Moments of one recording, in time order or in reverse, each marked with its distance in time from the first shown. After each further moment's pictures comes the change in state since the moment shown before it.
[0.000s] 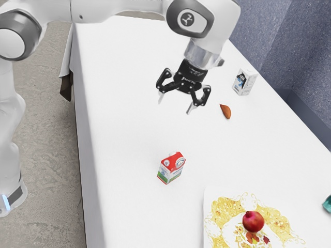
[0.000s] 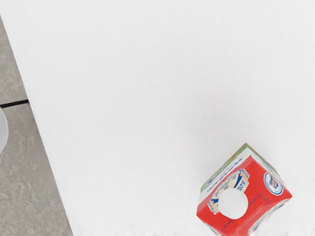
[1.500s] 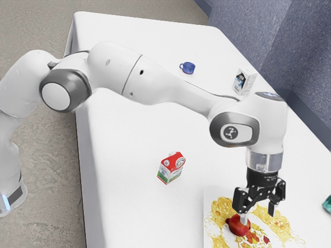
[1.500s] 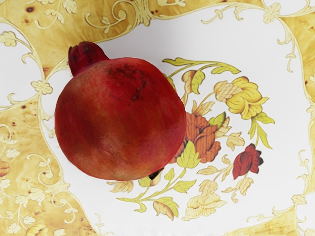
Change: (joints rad) arm -0.118 0.522 -0.235 0.272 -0.160 0.740 -0.616
